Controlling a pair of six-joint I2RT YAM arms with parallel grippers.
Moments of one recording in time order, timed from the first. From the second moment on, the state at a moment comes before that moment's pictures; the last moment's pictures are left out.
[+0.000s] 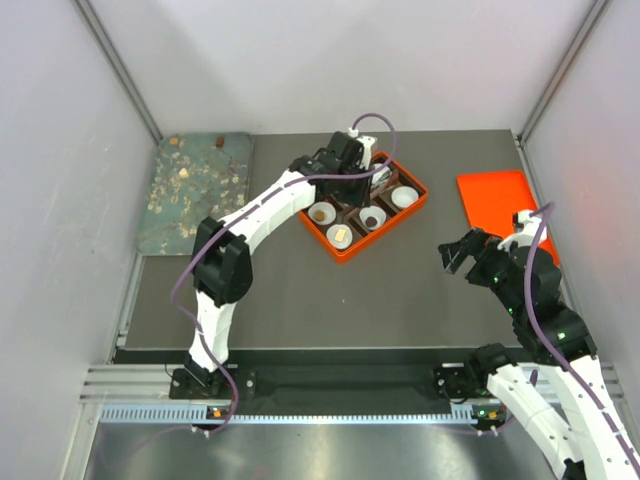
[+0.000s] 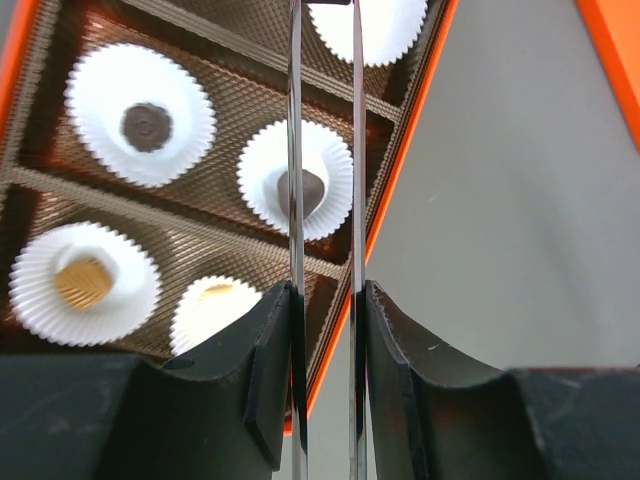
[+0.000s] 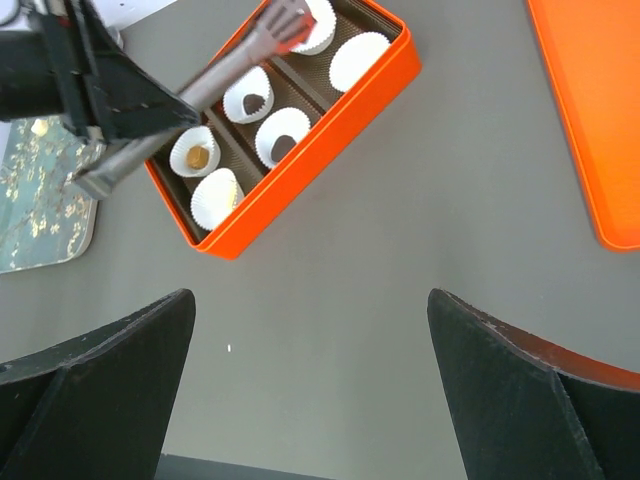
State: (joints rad) left arm -0.67 2.06 1.92 -0.64 0.13 -0.27; right arm 0.34 0.47 0.80 -0.68 0.14 0.54
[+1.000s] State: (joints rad) left arm -0.69 2.20 1.96 -0.57 0.19 -0.27; right arm 0.34 0.49 0.80 -0.68 0.16 0.53
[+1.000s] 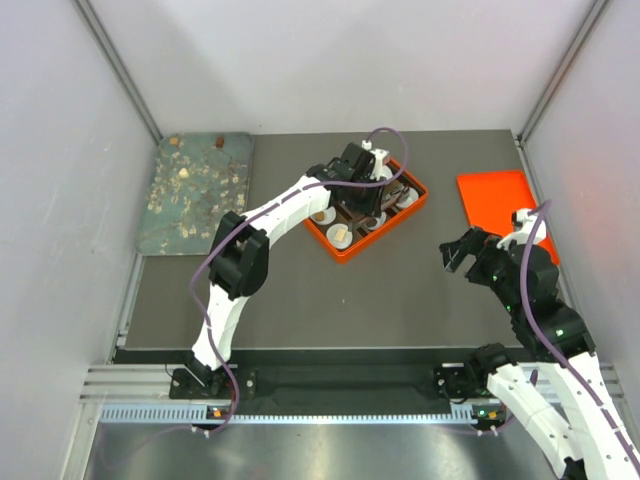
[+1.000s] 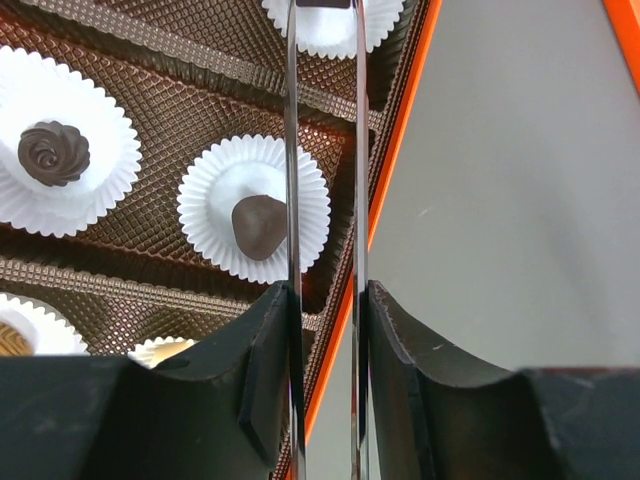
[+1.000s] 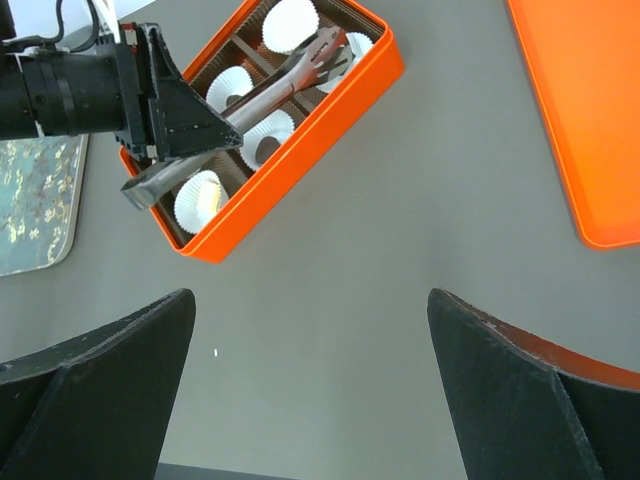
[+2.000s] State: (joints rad) left arm -0.69 2.20 1.99 -0.57 0.12 -0.26; right arm 0.34 0.49 0.80 -0.68 0.16 0.53
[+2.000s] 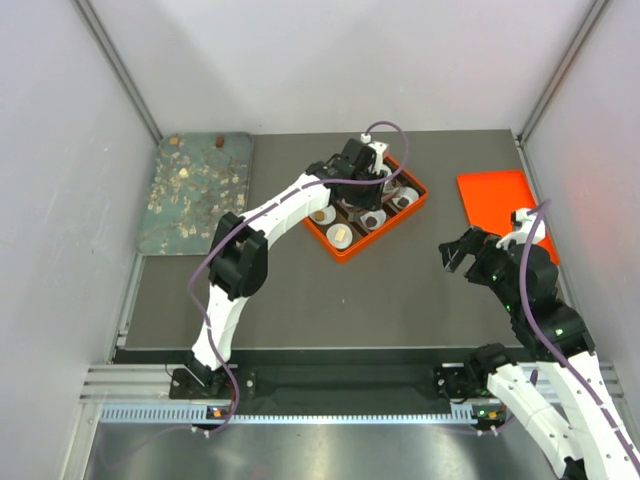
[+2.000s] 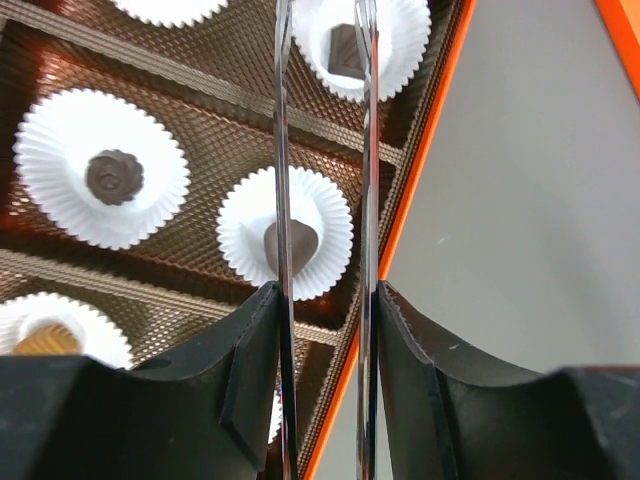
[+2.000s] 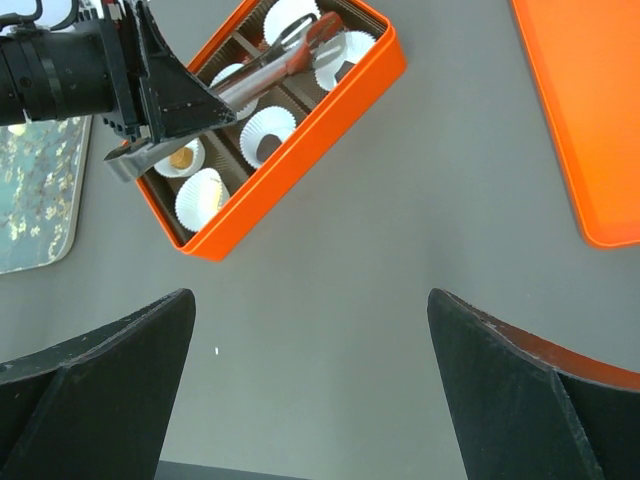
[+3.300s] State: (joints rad) left arm 0.09 1.98 1.79 -0.52 0.00 -0.21; right arm 0.34 0.51 0.75 -0.61 0.04 0.55
